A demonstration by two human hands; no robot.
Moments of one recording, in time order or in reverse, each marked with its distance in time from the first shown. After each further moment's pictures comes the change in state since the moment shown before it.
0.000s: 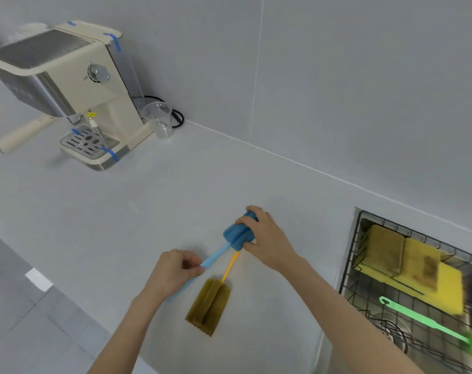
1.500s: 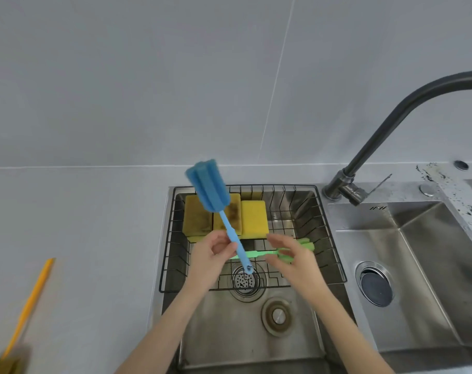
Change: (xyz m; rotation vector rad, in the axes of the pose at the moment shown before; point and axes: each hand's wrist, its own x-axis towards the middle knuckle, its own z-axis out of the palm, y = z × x) left_hand -0.026 0.290 0.290 -0.574 -0.377 0.321; right_hand -0.326 0.208 -0.125 0.524 0.568 0.703
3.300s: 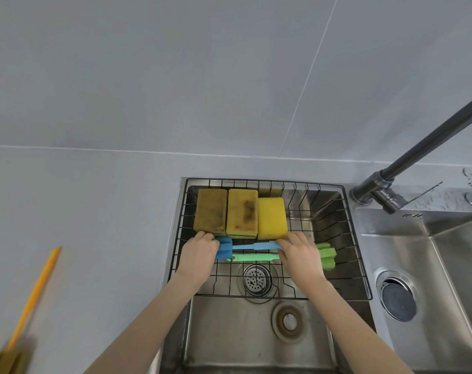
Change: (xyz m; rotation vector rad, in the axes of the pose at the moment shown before) left_hand 0.049 -0.056 -0.039 1.381 -0.200 0.102; right_hand 0.063 0.044 0.033 -0.983 -0.002 -0.281
